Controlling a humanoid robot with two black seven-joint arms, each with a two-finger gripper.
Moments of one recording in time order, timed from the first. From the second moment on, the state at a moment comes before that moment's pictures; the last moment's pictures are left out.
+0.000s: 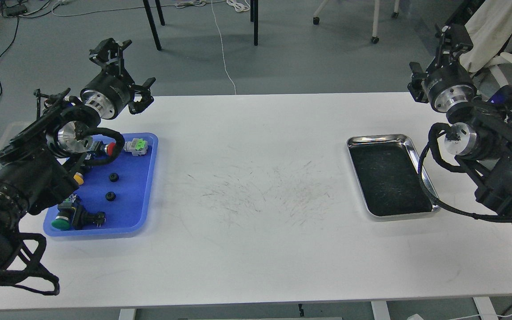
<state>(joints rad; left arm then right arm) -0.97 0.22 -0.61 -0.35 -0.03 -0.38 -0.15 0.89 -0.40 0.58 0.70 -0.12 -0.07 0.35</state>
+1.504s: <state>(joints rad) -0.96 0.22 -0.61 -0.33 -0.02 -0.47 -0.25 0.88 -0.40 0.58 0.70 -0.12 -0.08 0.35</state>
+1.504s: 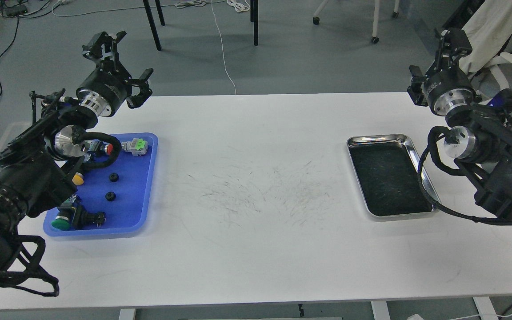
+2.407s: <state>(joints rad) -0.93 0.22 -0.59 -0.36 -0.02 -0.42 -0.25 0.87 -0.40 0.58 0.70 -0.12 -0.08 0.35</state>
